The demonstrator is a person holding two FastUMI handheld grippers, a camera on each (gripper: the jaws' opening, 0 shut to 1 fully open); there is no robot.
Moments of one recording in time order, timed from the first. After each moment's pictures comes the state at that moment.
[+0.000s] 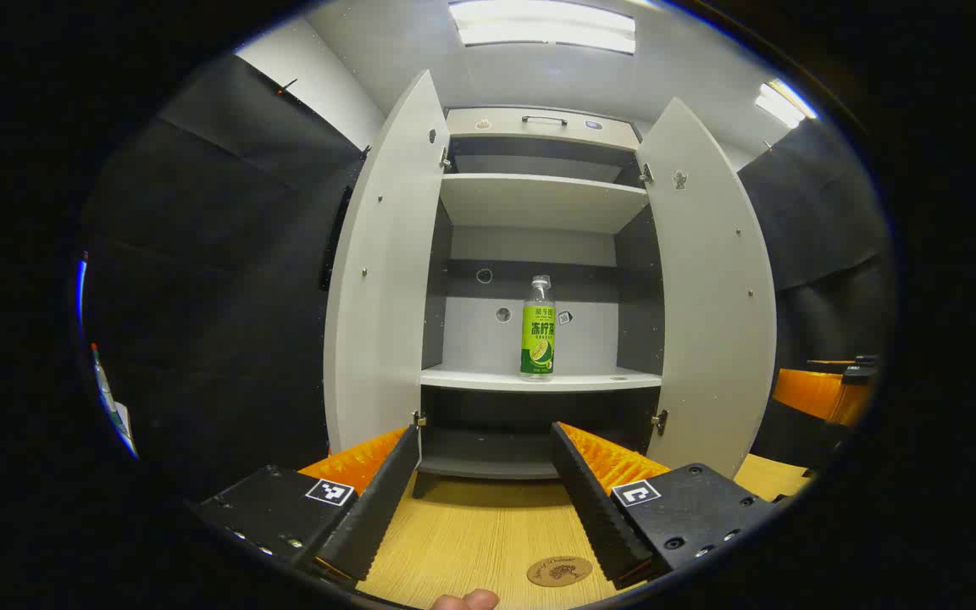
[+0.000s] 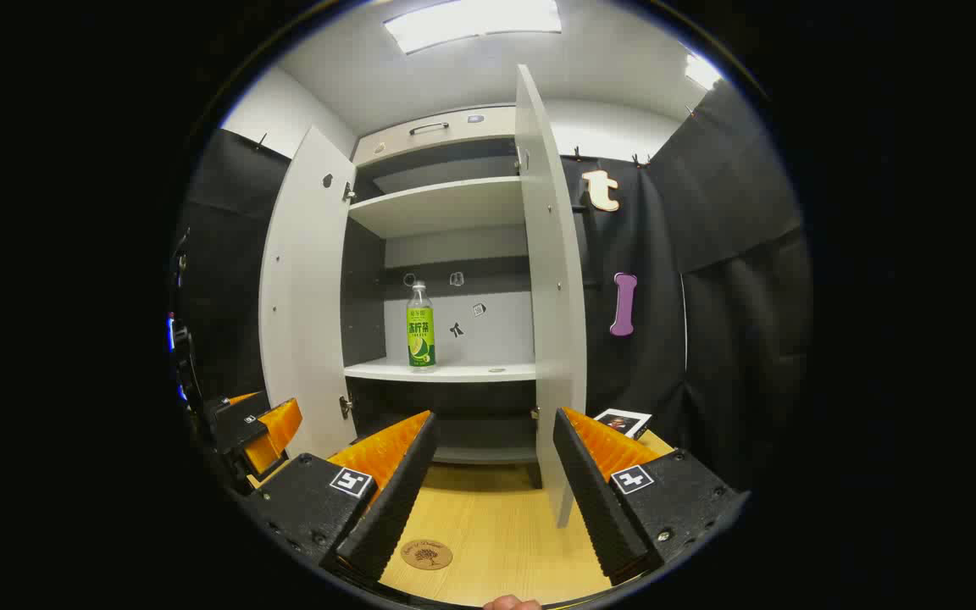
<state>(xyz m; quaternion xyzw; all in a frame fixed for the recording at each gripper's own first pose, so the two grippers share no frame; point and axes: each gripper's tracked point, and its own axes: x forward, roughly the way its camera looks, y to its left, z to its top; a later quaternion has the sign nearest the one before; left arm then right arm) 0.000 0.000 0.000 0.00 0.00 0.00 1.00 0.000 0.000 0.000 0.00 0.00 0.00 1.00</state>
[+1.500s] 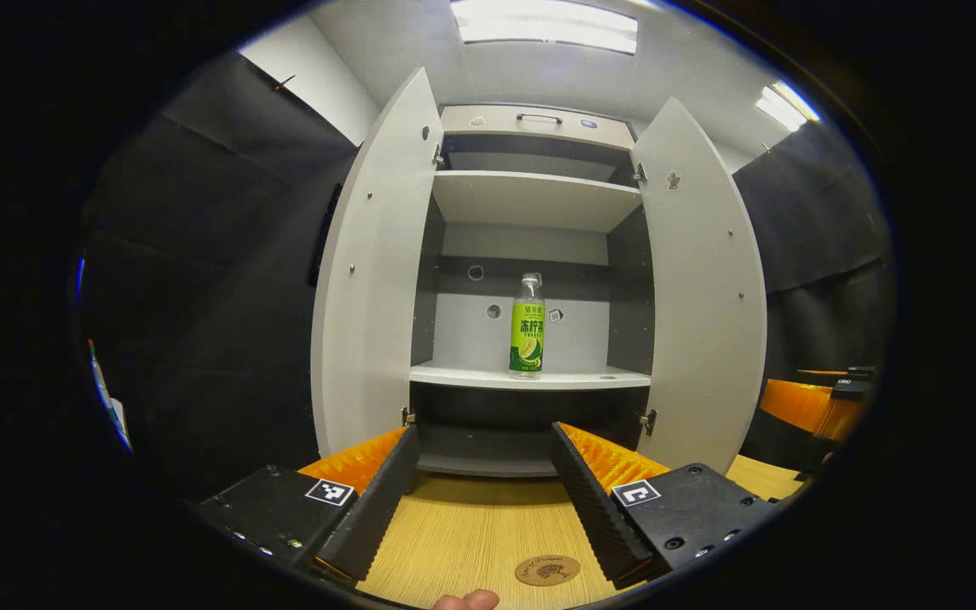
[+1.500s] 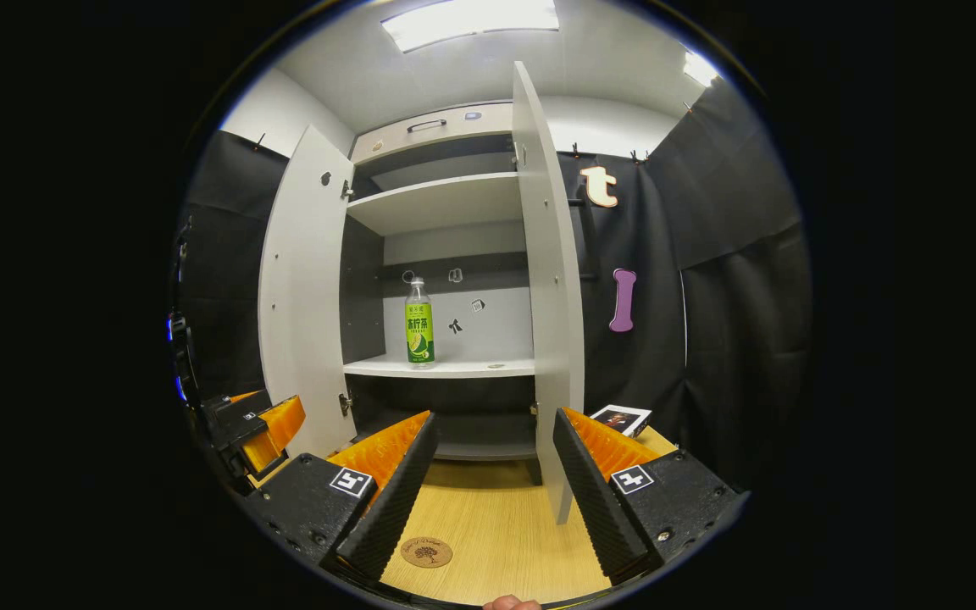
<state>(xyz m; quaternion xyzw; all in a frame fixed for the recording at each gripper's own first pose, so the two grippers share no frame) -0.003 -0.007 -0.001 -0.01 0.01 -0.01 1.00 -0.001 0.001 -0.004 0.00 0.01 0.00 1.00</state>
